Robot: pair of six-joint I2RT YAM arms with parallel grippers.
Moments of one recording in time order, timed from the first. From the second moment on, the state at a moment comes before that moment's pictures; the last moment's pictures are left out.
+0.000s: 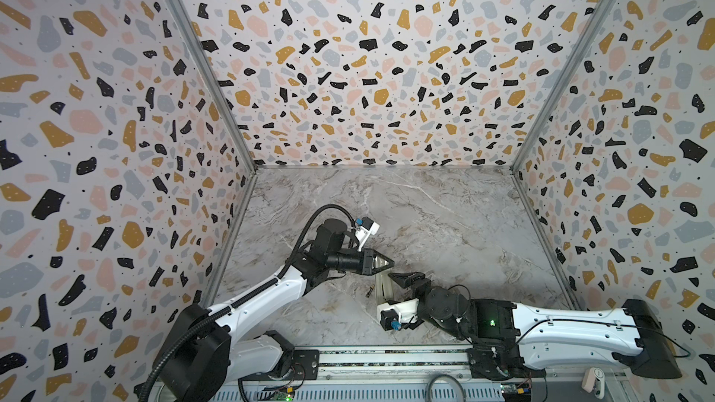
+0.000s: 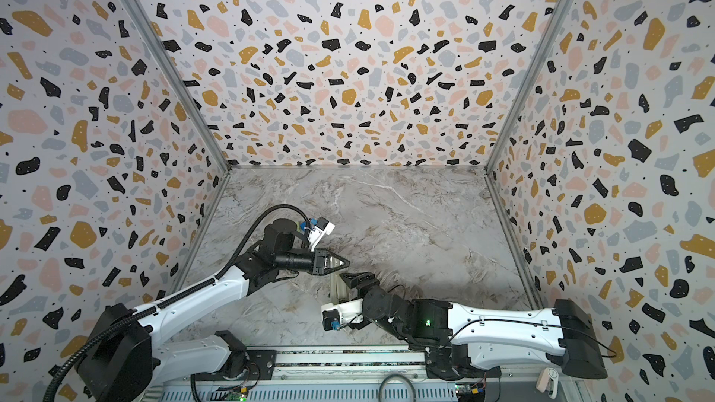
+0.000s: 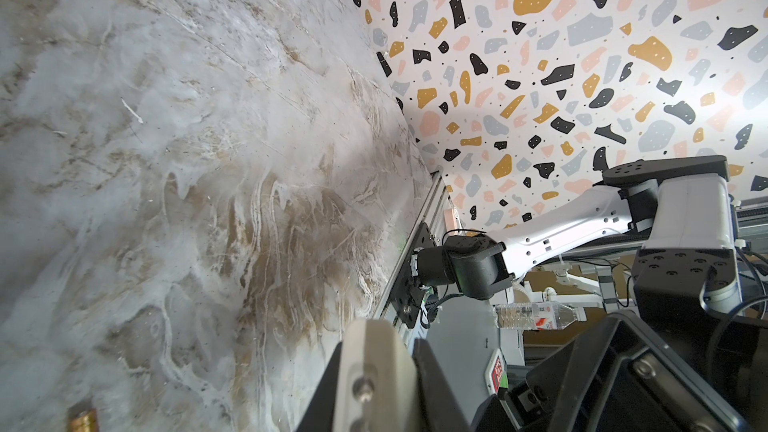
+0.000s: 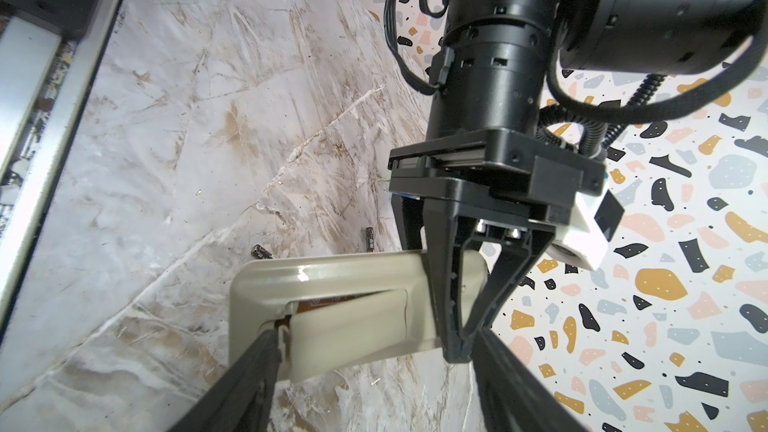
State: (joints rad) left arm -0.61 1.21 0.68 -0.01 0.82 -0.64; right arm 1.41 1.00 0.67 -0.12 0.42 -0.78
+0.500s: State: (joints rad) left arm -0.61 1.21 0.68 -0.01 0.82 -0.64; right arm 1.41 1.00 0.67 -0.12 0.42 -0.78
